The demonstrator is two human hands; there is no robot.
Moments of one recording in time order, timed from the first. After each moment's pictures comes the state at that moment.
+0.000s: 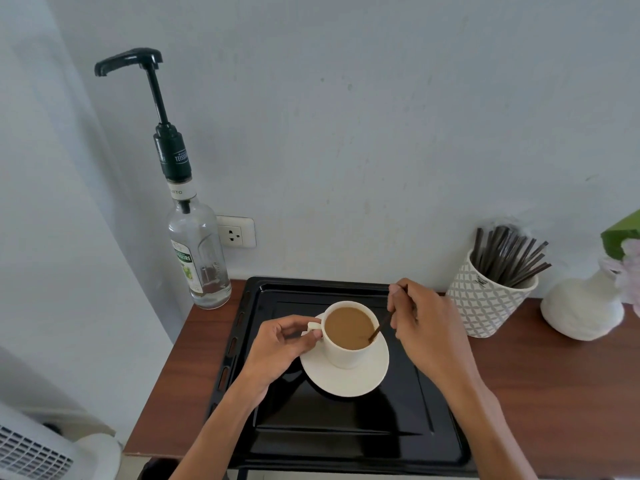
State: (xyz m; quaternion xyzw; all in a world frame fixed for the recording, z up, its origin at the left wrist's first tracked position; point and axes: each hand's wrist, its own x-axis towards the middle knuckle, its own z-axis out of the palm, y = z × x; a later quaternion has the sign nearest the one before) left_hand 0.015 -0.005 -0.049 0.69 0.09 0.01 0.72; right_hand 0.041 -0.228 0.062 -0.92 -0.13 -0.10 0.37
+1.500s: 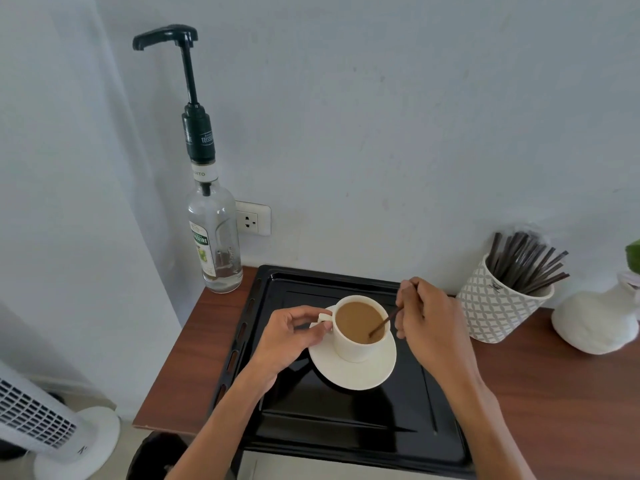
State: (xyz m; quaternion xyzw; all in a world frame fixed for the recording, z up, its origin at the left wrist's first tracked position) left_hand 0.014 -0.007 -0.049 0.68 0.10 0.02 0.73; right_hand 0.045 -0.217 0.055 -0.91 -0.11 -0.09 0.39
